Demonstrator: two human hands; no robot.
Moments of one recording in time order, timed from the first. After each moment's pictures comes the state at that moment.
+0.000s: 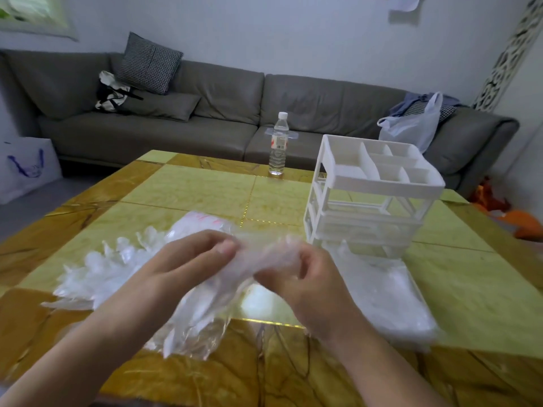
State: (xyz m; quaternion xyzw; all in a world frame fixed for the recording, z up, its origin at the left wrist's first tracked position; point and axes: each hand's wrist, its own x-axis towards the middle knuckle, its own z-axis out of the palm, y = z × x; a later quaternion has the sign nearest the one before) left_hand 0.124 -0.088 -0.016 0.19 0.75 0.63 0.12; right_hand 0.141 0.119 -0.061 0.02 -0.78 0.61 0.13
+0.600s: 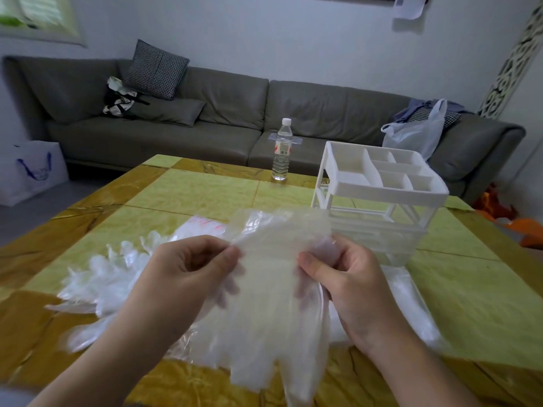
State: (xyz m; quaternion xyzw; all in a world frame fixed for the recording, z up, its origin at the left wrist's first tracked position) left_hand 0.111 -0.073 -0.036 0.12 0.74 0.66 0.00; right_hand 0.147 0.154 -0.048 -0.03 -0.69 0.71 0.16
